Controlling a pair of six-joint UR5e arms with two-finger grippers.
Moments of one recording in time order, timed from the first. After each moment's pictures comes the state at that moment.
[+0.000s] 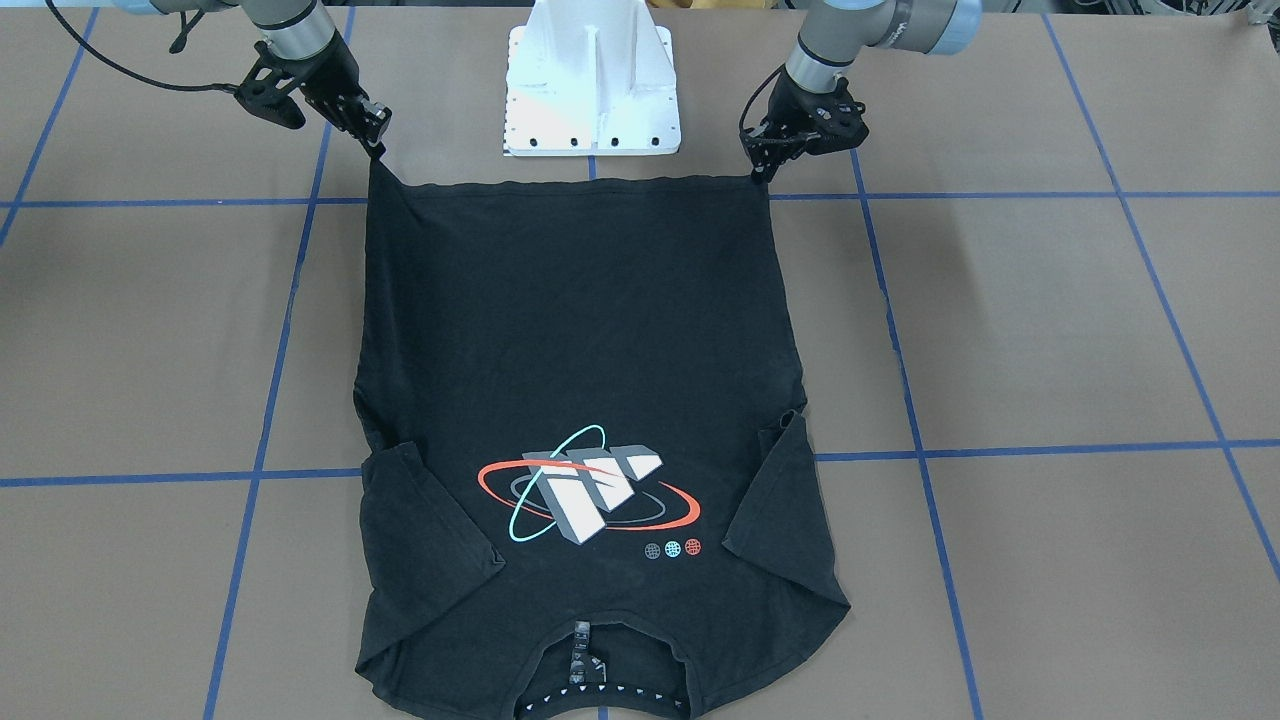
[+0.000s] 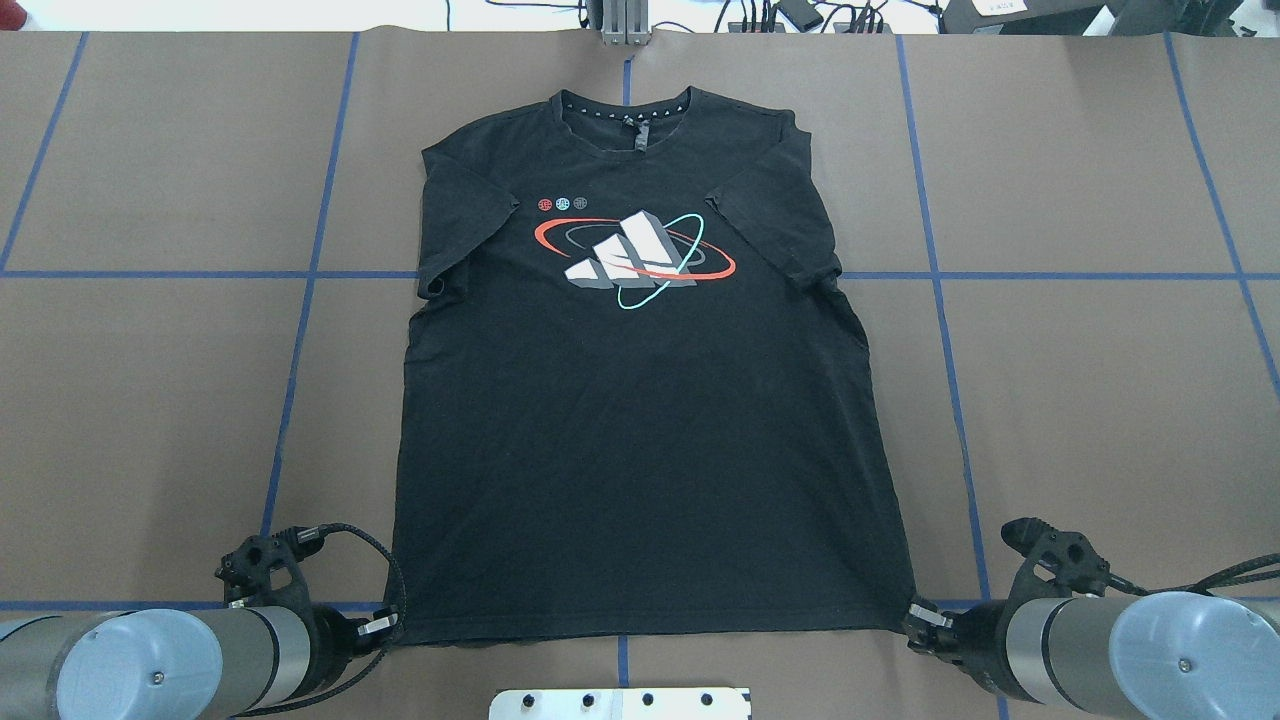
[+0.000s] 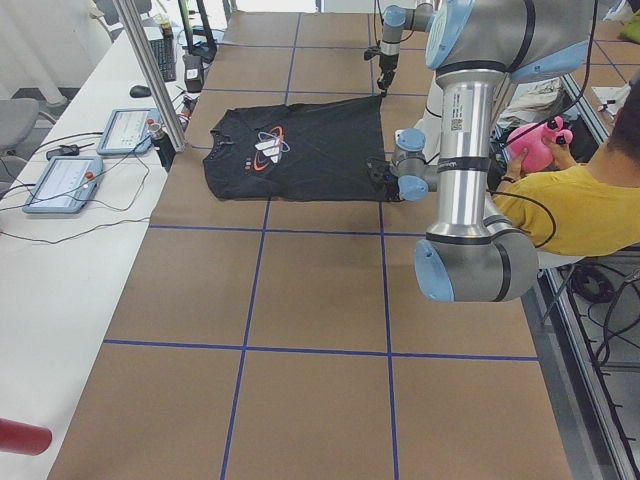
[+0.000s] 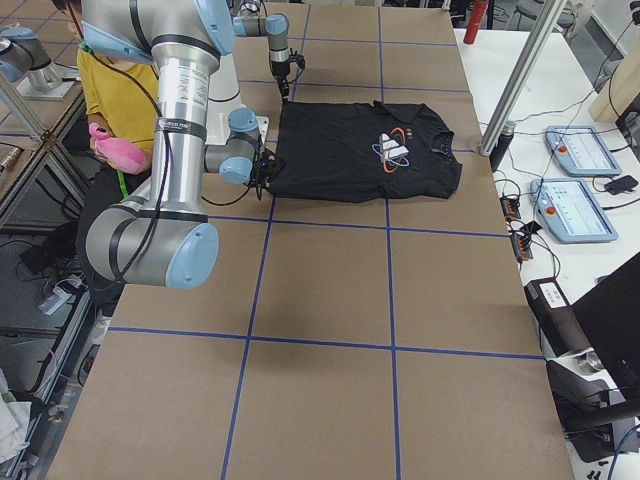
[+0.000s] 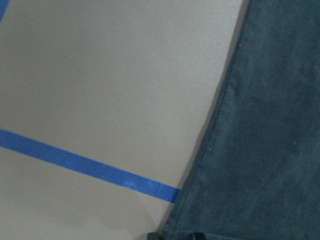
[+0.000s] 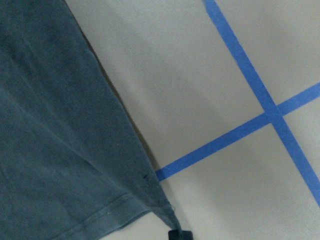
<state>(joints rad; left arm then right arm) -0.09 -1.57 -2.05 -2.08 -1.56 -1.89 0.10 -1.78 2.22 -1.08 1.62 2.05</state>
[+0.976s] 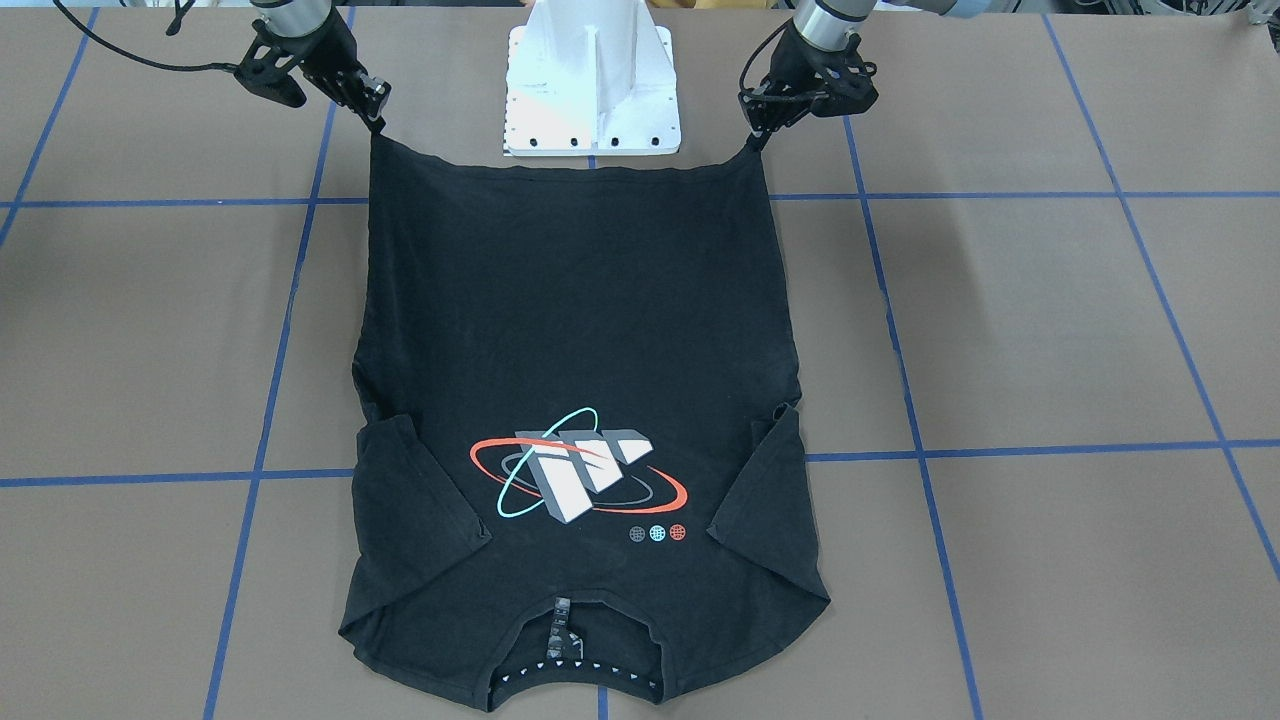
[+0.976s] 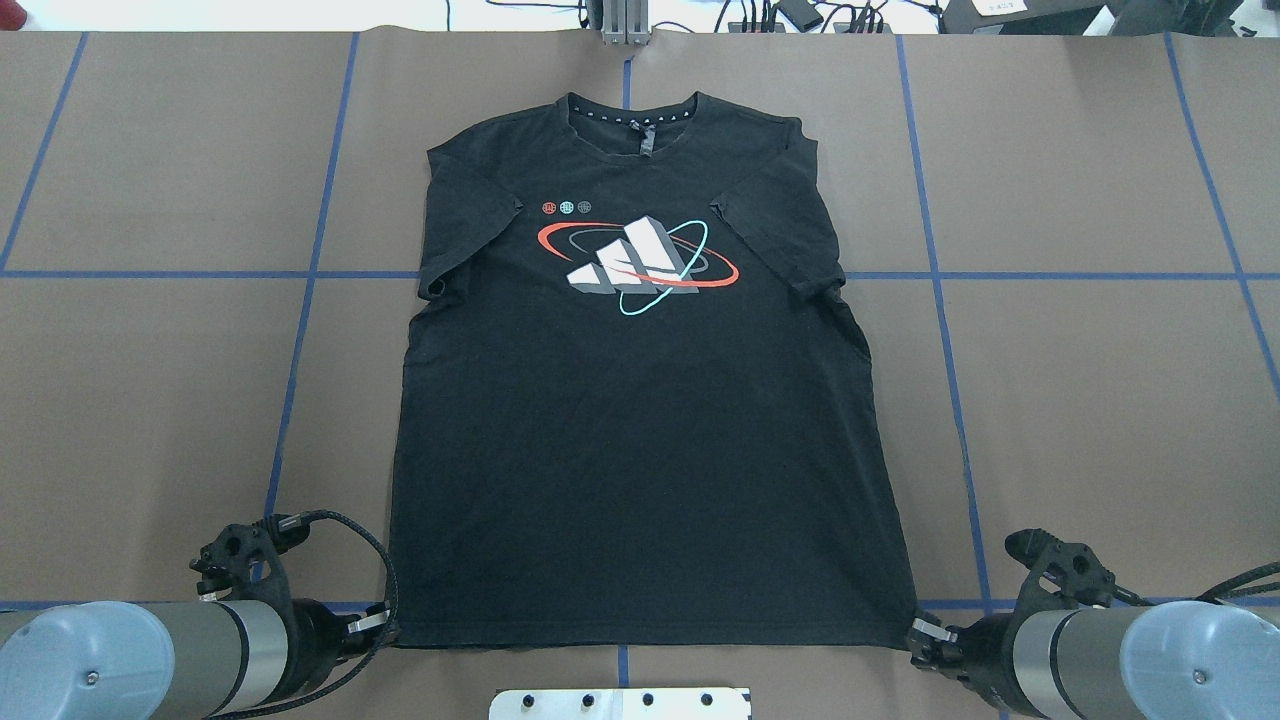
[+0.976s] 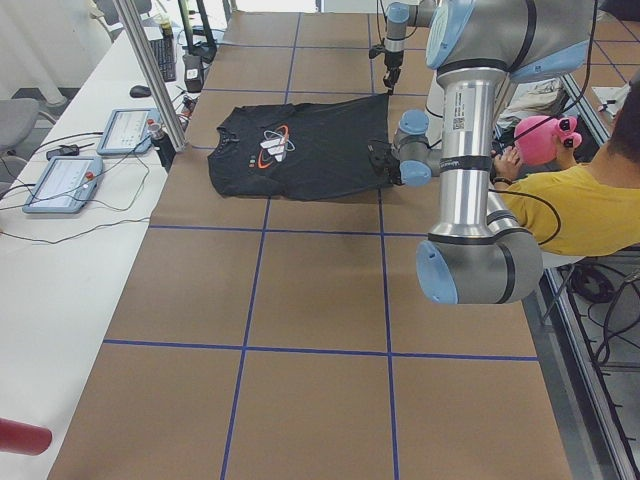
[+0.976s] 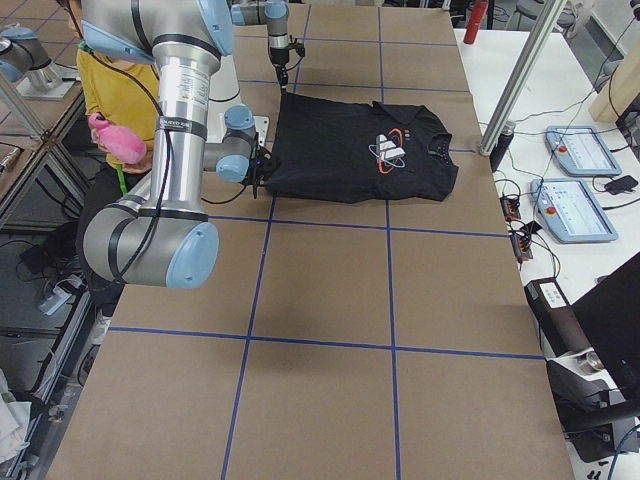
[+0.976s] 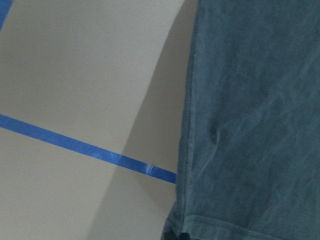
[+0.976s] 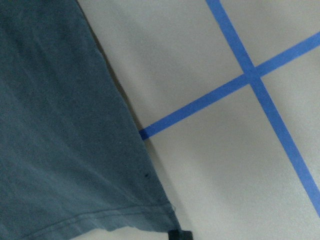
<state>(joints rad) -0.12 -1.53 -2.22 -2.03 -1.61 -1.88 0.04 -1.83 2.29 -1.08 1.65 2.07</state>
